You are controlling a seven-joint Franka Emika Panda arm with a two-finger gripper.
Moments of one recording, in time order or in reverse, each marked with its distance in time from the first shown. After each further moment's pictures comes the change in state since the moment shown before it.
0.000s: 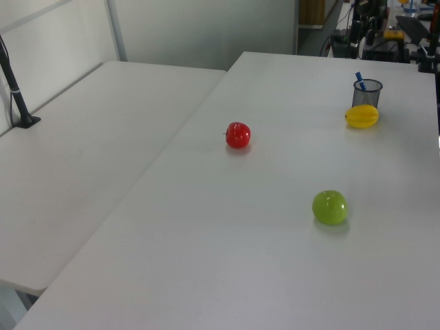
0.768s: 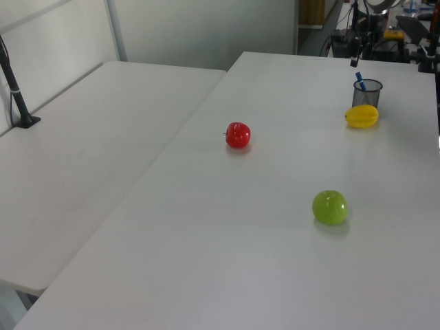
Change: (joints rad) arm -0.001 0.118 -0.062 0.000 0.001 0.130 -0.069
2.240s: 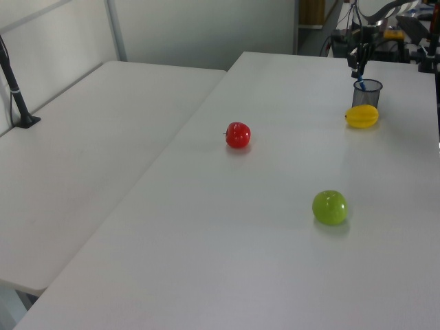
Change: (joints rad) arm 0.004 0.049 0.007 -0.005 0.018 0.001 0.067
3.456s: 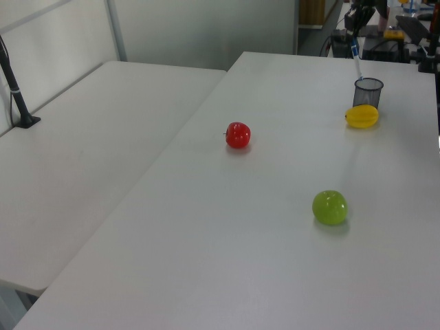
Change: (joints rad) arm 0.004 -0.107 -0.001 0.122 0.072 -0.052 0.002
